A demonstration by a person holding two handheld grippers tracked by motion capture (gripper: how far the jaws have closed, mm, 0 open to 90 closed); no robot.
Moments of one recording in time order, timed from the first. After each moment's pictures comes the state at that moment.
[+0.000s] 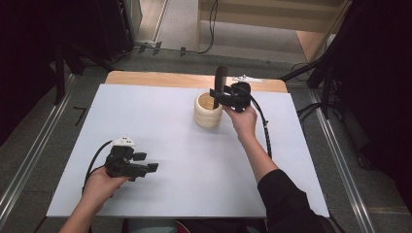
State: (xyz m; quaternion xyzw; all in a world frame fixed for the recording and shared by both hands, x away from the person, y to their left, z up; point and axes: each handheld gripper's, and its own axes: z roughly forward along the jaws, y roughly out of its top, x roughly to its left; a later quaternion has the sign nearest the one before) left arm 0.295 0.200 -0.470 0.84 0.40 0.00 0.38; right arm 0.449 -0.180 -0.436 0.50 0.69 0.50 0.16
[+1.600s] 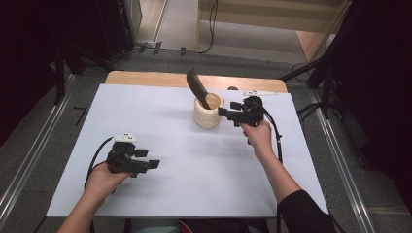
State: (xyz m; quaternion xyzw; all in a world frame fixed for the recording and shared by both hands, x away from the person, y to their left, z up) left arm 0.305 0.198 -0.467 0.84 0.39 0.00 0.38; right arm 0.399 -0.210 -0.442 0.47 0.73 0.49 0.09
